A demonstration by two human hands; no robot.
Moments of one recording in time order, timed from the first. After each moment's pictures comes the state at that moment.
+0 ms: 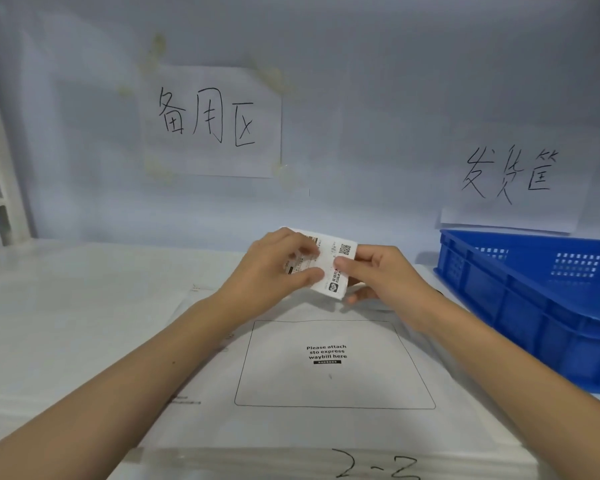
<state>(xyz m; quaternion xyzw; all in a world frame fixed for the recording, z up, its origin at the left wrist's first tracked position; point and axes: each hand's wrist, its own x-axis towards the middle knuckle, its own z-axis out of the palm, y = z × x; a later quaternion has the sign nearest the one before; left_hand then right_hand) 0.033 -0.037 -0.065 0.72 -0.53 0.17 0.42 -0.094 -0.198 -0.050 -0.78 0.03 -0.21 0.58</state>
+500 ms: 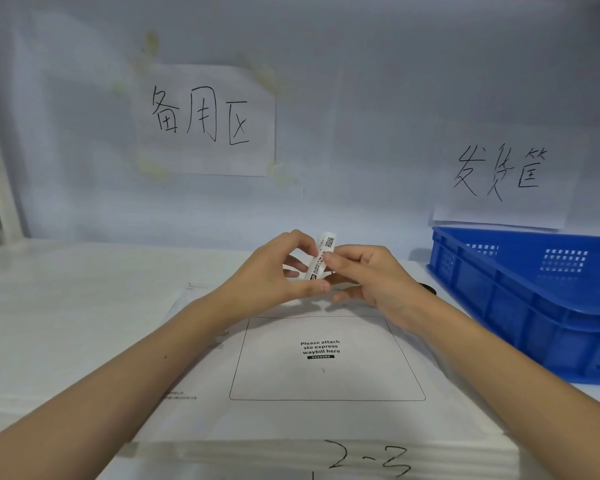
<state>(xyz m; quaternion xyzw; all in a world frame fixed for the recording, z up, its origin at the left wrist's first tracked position) 0.014 -0.033 -0.059 0.69 -0.52 -0.02 0.50 -0.100 -0.193 -0.051 -0.76 0.00 -0.18 0.62</state>
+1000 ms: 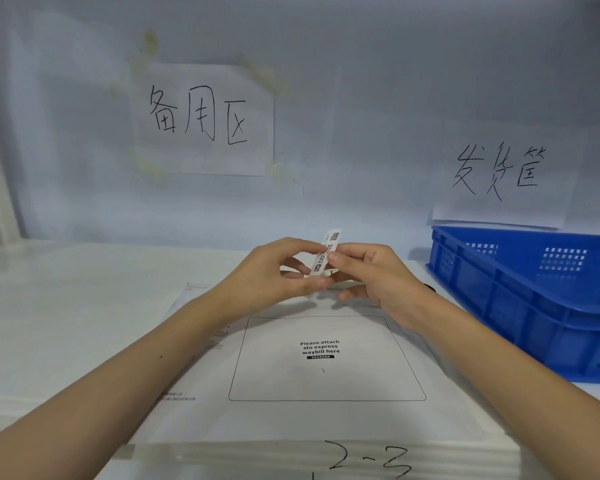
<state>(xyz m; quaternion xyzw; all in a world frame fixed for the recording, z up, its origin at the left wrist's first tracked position) 0.014 -0.032 -0.058 0.67 -0.52 -0.05 0.52 -0.101 -0.195 -0.050 -0.76 0.02 -0.18 0.63</state>
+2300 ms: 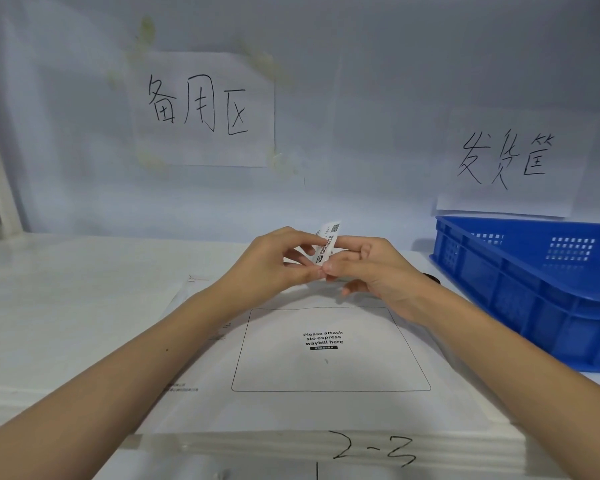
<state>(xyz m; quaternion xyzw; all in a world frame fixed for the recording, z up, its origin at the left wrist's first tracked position) 0.020 -0.036 -0.062 0.68 -0.52 0.00 0.51 -0.100 -0.193 -0.051 -0.78 0.00 -0.16 0.61</state>
